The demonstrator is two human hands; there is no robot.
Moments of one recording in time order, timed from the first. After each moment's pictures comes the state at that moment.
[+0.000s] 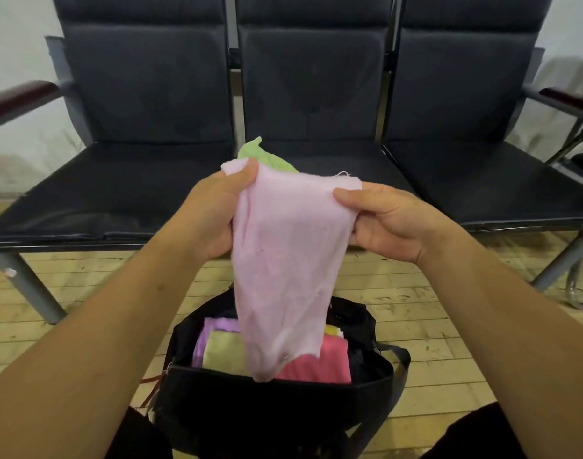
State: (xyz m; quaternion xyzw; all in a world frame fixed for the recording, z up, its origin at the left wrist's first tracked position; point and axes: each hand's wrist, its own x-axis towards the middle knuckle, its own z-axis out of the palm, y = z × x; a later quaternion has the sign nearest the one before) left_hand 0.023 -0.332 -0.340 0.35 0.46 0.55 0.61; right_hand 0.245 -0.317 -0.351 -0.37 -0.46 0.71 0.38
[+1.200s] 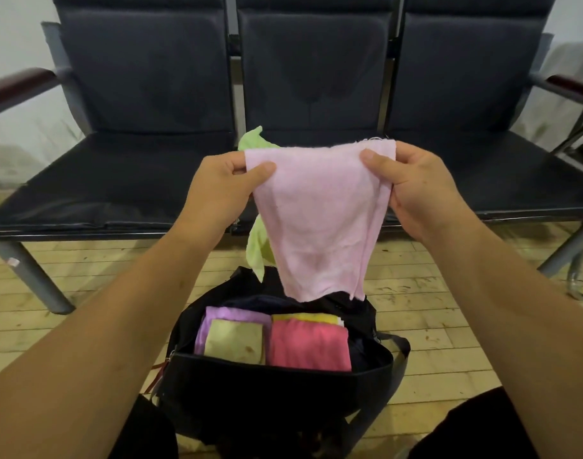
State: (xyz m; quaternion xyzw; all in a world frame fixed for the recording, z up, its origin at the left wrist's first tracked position) left_hand 0.015 -0.319 -0.358 0.59 0.56 0.50 0.31; right_hand 0.255 -0.315 -0.346 -0.48 -0.53 0.45 0.54
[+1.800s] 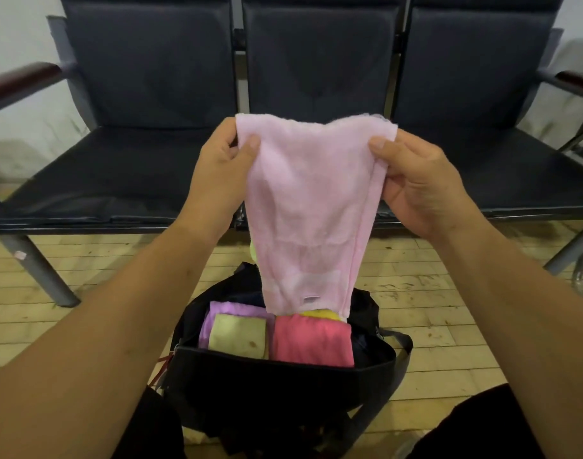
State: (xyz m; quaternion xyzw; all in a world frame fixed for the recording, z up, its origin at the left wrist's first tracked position) left_hand 0.012 -0.321 -0.354 0.58 0.50 0.57 0.31; right_hand 0.247 -0.326 -0.341 -0.34 -0.54 0.53 0.56
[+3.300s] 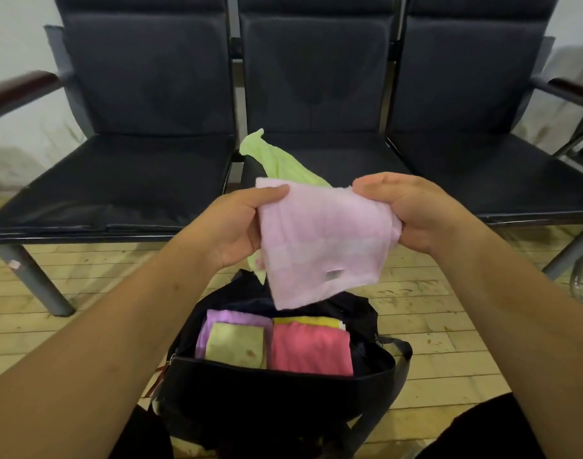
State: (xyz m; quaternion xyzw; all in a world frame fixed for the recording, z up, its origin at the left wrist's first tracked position) left_hand 0.026 -0.330 -0.365 0.37 0.48 0.45 0.66; right_hand 0.260 -0.308 -0.360 -0.48 -0.46 0.59 0.46
